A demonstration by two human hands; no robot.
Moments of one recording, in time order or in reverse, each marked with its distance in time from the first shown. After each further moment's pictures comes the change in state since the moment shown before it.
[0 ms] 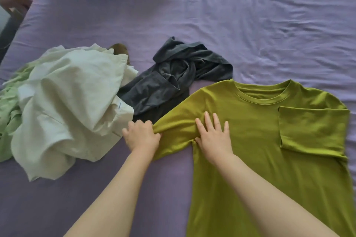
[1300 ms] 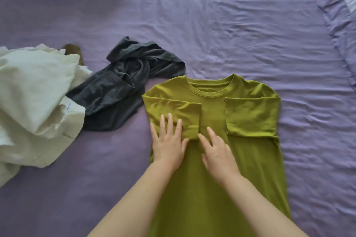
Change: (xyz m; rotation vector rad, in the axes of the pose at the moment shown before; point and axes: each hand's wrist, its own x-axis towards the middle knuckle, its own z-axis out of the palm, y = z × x) left_hand -0.095 0.152 0.040 0.014 0.037 0.525; right_hand -0.104 0.113 0.027 0.203 0.153 0.071
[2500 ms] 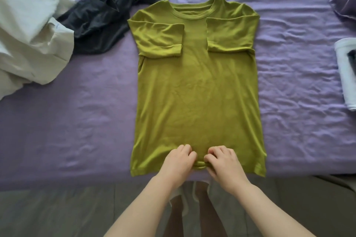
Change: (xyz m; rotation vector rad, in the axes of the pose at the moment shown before) left_hand -0.276 0.071 0.092 -0.113 -0.222 0.560; right_hand -0.276 0.033 0.105 0.002 -0.016 -0.160
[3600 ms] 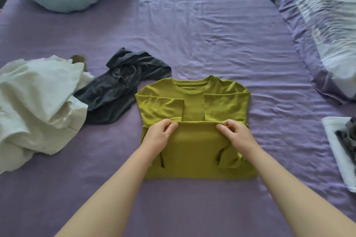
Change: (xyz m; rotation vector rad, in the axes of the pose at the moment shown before) left_hand 0.121 -0.130 -0.225 -0.819 0.418 -0.476; right_hand 0.206 0.083 -0.198 0.887 0.204 0.349
